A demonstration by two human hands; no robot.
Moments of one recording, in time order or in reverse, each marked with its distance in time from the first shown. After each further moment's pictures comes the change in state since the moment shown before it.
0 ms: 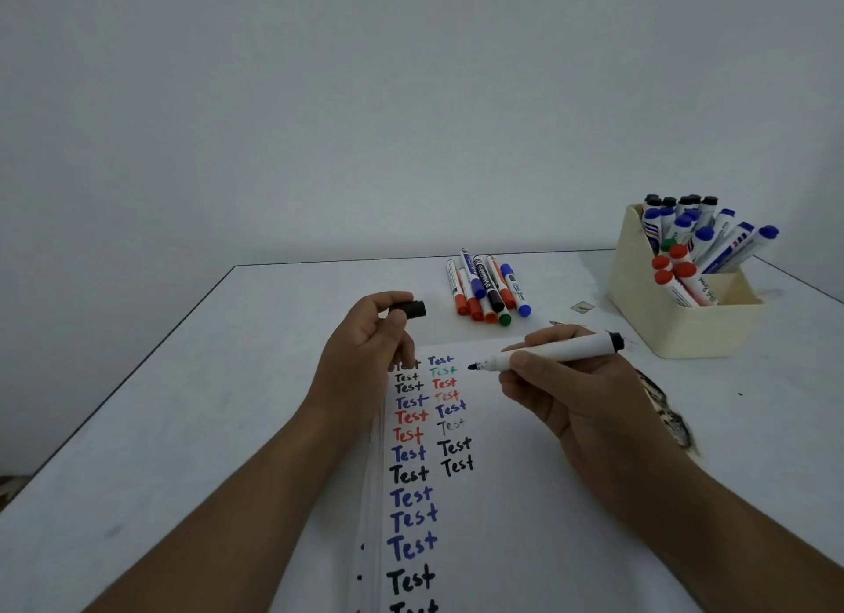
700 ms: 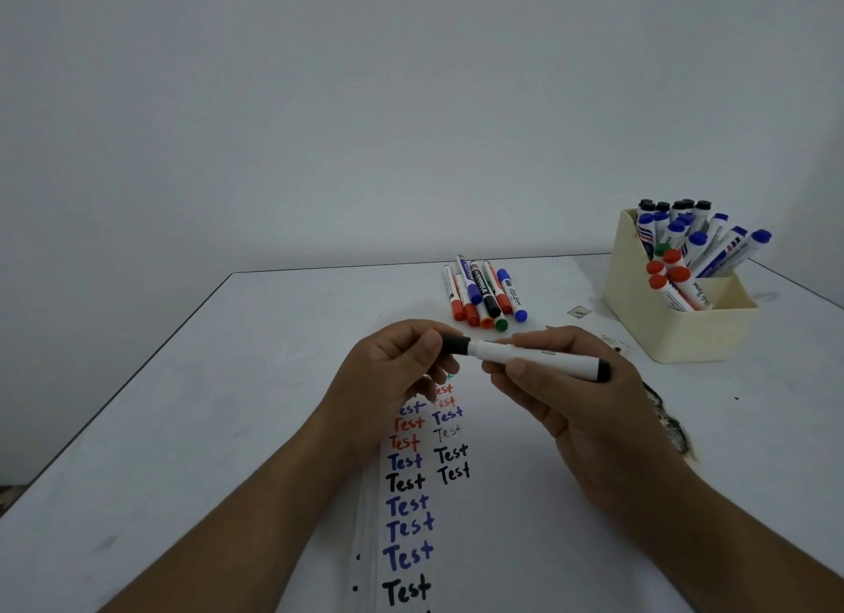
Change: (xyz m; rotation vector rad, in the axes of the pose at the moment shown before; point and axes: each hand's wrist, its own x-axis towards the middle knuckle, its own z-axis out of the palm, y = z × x) left_hand -0.013 0.012 0.011 -0.265 -0.270 -0.033; right_hand -0.008 -0.004 0.001 -0.027 -0.088 -0.144
